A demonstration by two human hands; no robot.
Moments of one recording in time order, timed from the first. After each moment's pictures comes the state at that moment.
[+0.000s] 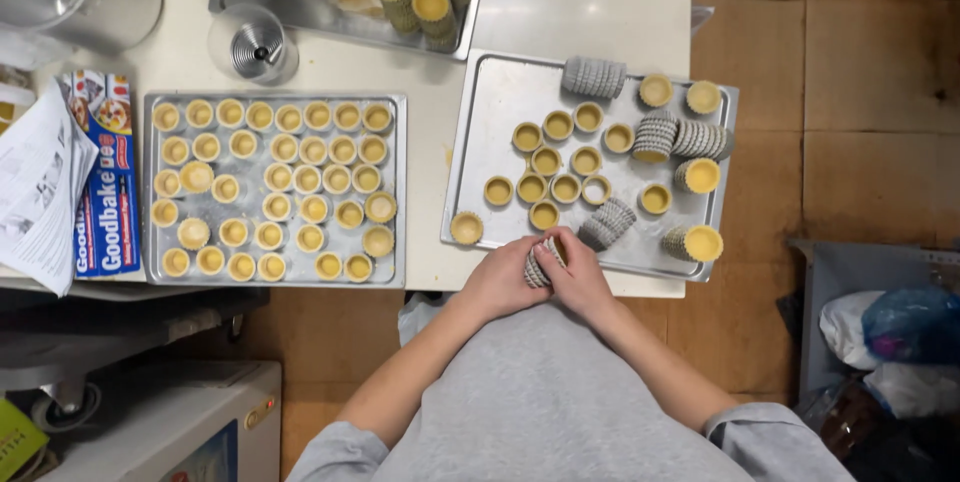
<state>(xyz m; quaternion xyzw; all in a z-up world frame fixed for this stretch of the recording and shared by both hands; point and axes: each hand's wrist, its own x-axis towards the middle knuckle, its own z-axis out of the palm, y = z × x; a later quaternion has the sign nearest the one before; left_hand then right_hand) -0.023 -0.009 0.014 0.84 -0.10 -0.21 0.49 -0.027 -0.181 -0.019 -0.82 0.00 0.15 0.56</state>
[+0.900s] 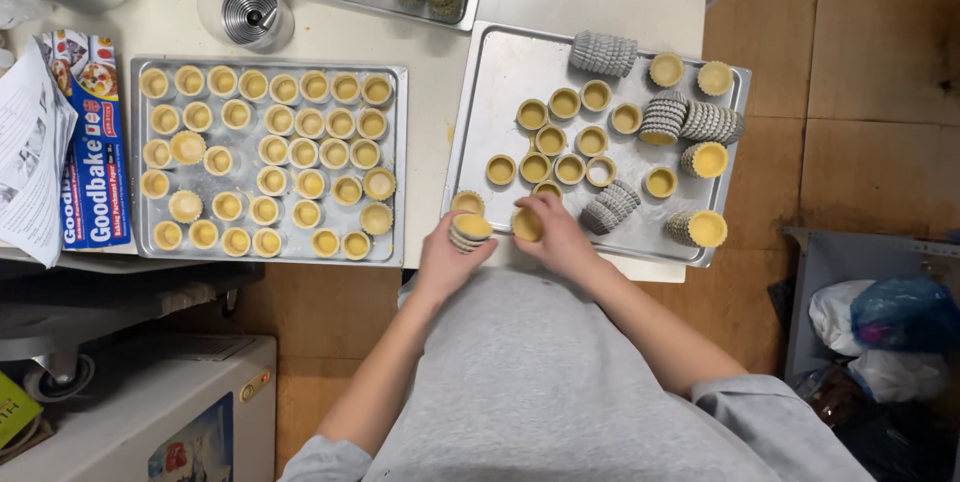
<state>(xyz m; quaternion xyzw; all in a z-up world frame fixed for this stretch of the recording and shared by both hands) -0.048 0.050 -0.035 0.79 0.14 -0.10 0.58 0.003 -0.167 -0.043 -0.88 -0.17 0.14 0.42</state>
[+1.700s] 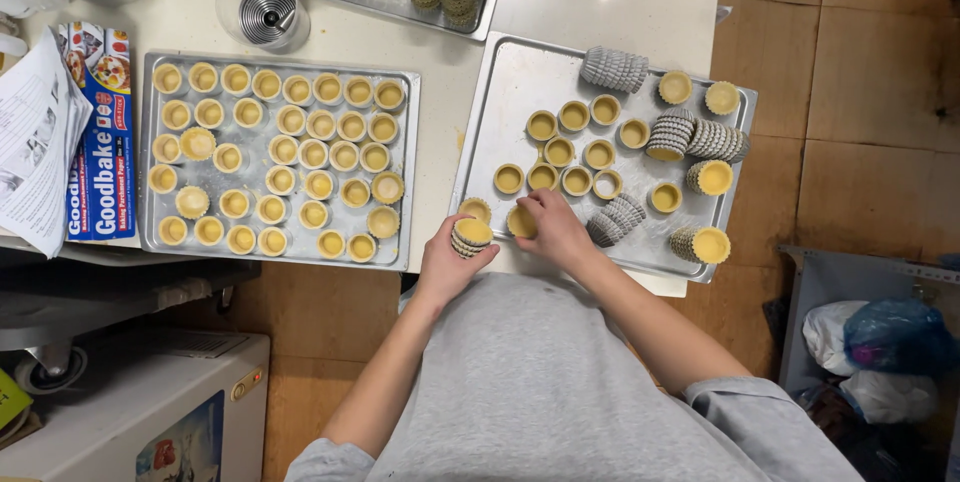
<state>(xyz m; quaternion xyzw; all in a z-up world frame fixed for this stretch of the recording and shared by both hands) -0.046 0.057 -0.031 0.79 0.15 -0.10 0.59 0.031 -0.158 -0.076 -0.91 -0.23 0.16 0.29</state>
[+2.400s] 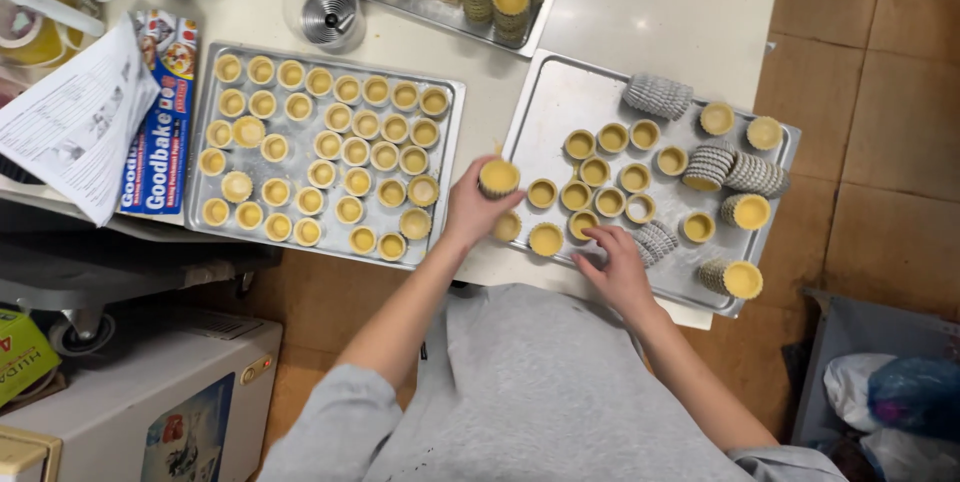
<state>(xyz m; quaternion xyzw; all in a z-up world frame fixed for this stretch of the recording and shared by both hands) 0.036 0.076 -0.050 0.80 0.12 0.03 0.58 -0.001 -0.201 -0.059 -0.92 -0.18 0.05 0.36</state>
